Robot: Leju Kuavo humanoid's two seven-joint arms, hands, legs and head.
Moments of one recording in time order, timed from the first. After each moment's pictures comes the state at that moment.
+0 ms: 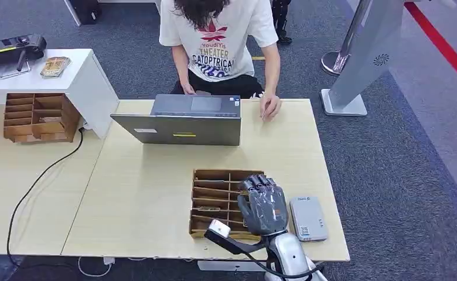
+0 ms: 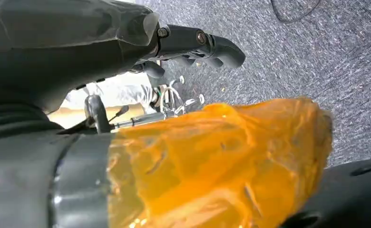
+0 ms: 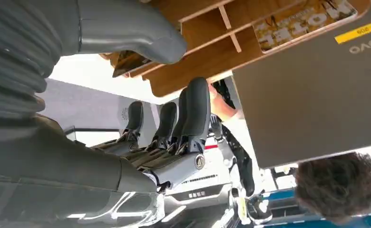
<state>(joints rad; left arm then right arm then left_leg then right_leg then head) -0.05 -0.17 0.59 -0.19 -1.25 -0.23 0.42 -0.15 0.06 0.59 -1.28 1.30 -0.47 0.12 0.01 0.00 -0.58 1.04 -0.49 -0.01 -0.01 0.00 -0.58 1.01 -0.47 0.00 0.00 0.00</state>
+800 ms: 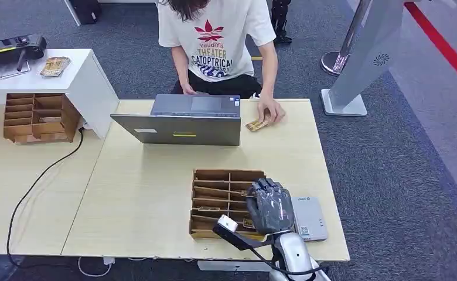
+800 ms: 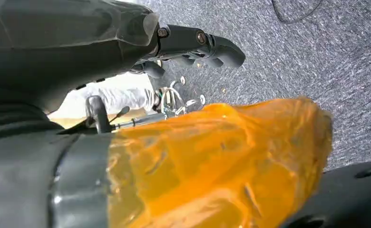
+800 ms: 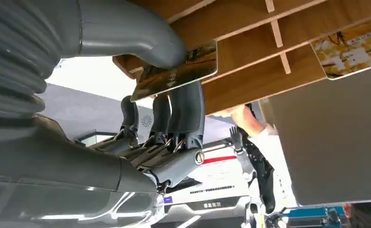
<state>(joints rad) -0.05 -0.17 0.60 -0.19 -1.27 -0.23 0.42 -0.15 0.06 0.54 -1.22 1.29 -0.46 0.14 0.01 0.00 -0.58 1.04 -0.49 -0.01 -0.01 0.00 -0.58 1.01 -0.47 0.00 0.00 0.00</state>
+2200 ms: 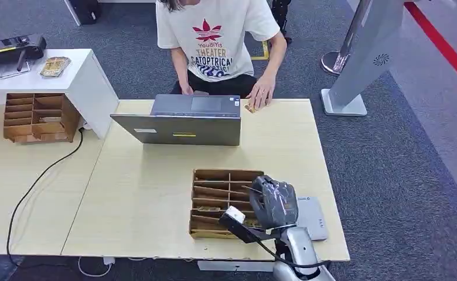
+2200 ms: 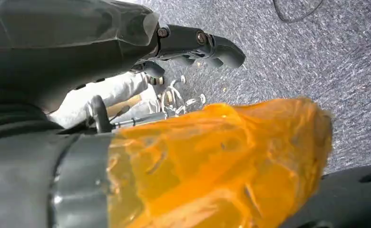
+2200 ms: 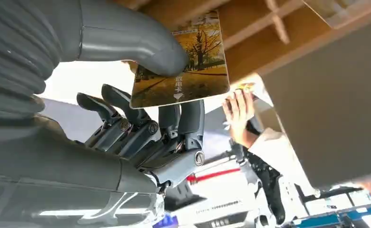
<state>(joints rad) -0.05 -0.17 0.63 -0.19 -1.28 -0.23 0.42 -0.16 0.06 0.50 -1.27 1.11 -0.43 0.06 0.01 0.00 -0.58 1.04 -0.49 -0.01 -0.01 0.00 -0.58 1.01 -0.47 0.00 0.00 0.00</state>
